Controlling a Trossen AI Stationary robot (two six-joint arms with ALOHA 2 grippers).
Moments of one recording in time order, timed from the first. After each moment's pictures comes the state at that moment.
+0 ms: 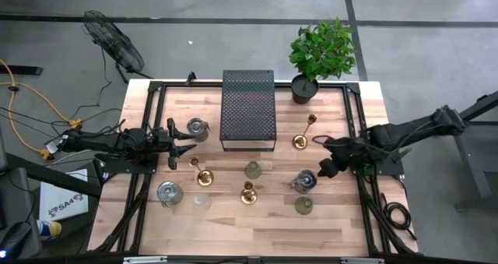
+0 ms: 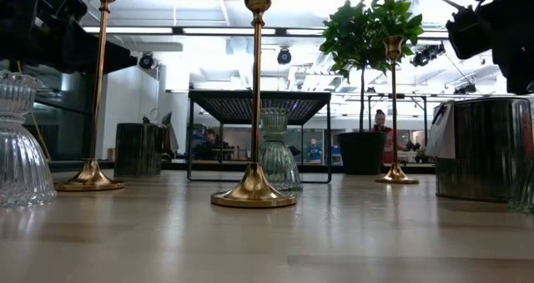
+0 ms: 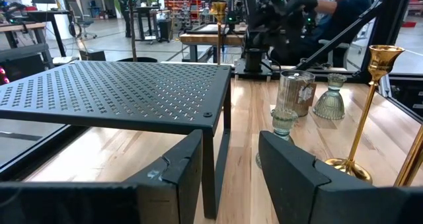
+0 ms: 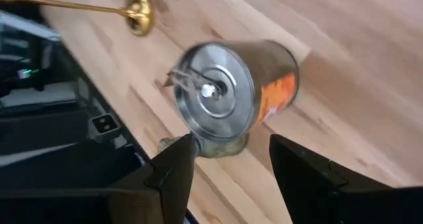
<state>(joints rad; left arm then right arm) -0.14 0.01 0.07 -0.08 -0.30 -0.01 0.25 0.77 0.58 -0.70 -0.16 1.36</state>
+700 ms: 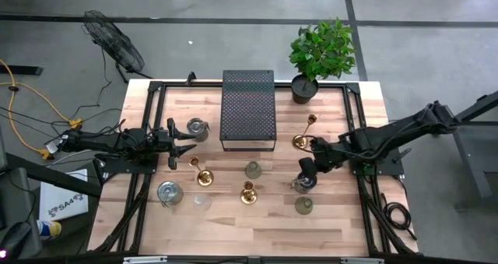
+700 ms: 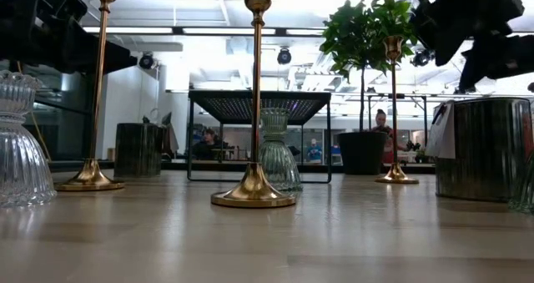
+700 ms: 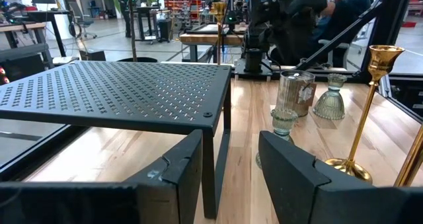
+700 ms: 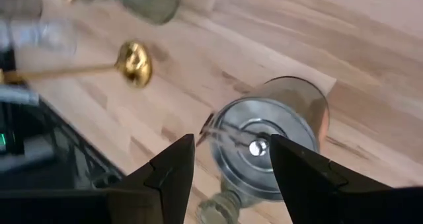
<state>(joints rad) -0.14 0.01 0.07 -0.08 -0.30 -0.01 0.27 1.10 0.78 -0.67 -0.02 1.54</state>
